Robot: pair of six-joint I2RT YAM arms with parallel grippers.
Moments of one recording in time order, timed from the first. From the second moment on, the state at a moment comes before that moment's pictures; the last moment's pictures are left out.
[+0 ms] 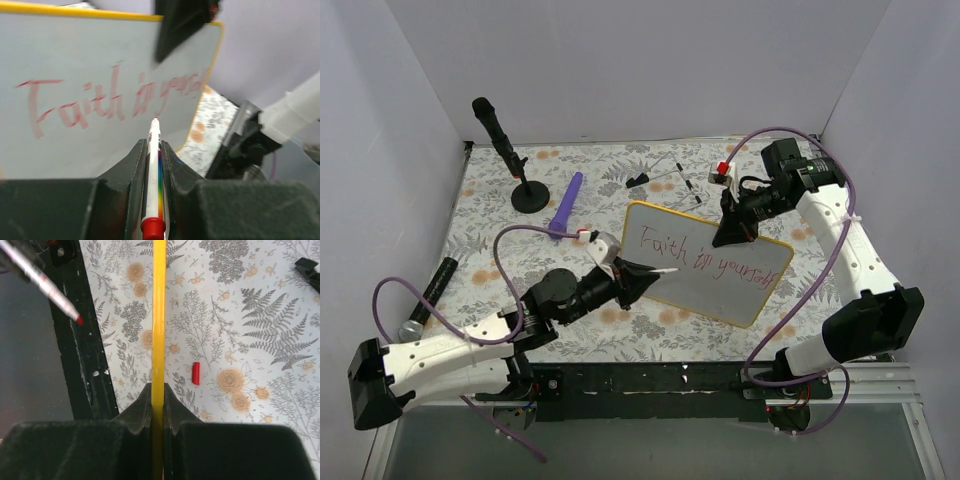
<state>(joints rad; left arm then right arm) -1.15 0.90 0.60 0.32 -0.10 -0.33 0.25 1.45 1.51 -1.32 -0.92 -0.78</state>
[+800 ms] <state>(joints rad) -1.02 0.59 0.31 0.26 -0.26 -0.43 0.35 1.54 1.63 -1.35 -0.77 -0.81</state>
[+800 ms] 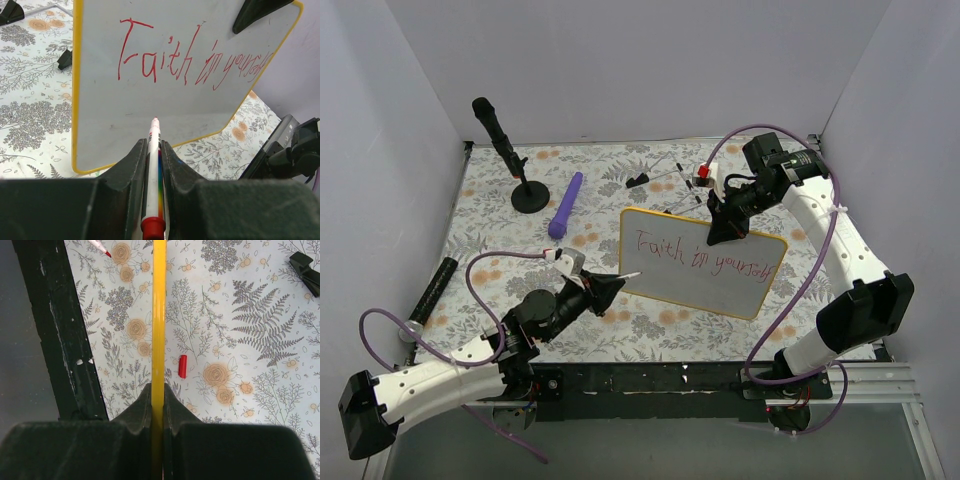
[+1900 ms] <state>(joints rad) -1.02 0.51 0.25 0.22 -0.28 -0.55 0.35 1.51 1.61 -1.35 -0.77 -0.78</state>
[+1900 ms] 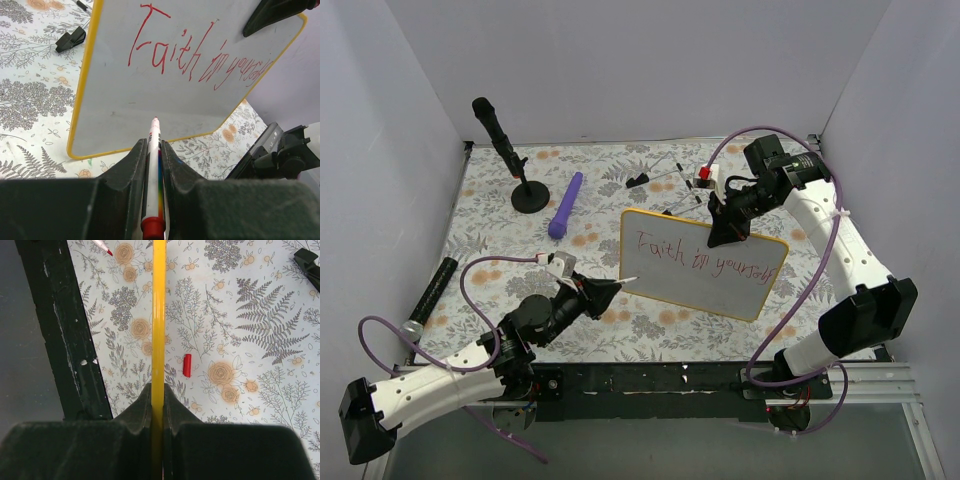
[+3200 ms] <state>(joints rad) -0.78 0.71 0.04 0.96 0.02 -0.42 0.26 1.44 1.51 -1.30 -0.86 -0.73</state>
